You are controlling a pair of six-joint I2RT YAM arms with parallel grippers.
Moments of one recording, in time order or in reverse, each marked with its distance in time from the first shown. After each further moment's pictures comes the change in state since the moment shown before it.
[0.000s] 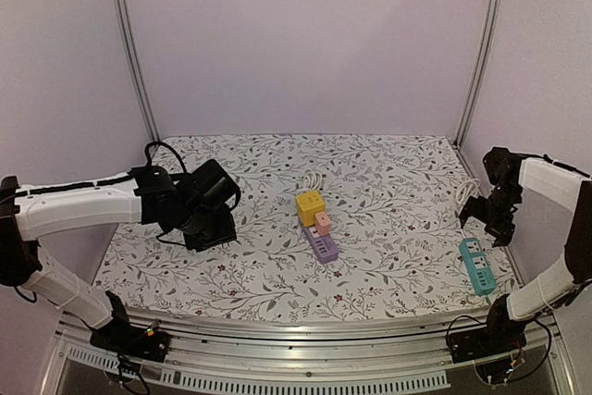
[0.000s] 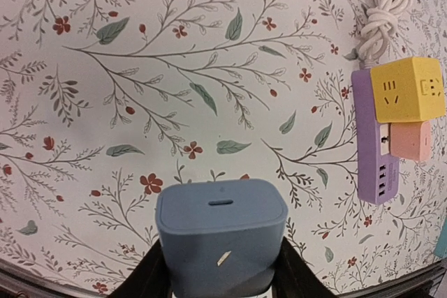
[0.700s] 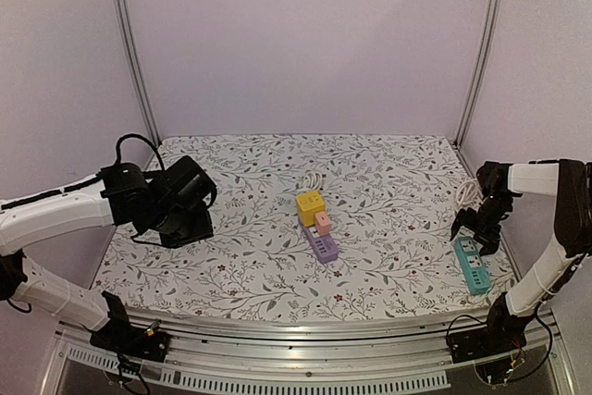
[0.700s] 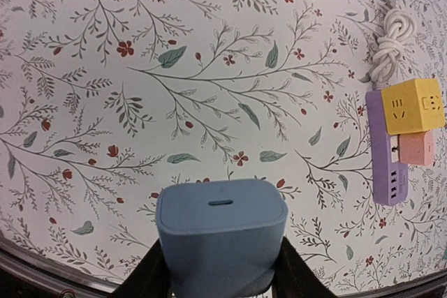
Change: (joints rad) left arm 0.011 -0.162 -0.013 -0.154 -0.097 0.029; right arm -0.055 0.184 -0.060 0.137 -0.142 -0.098
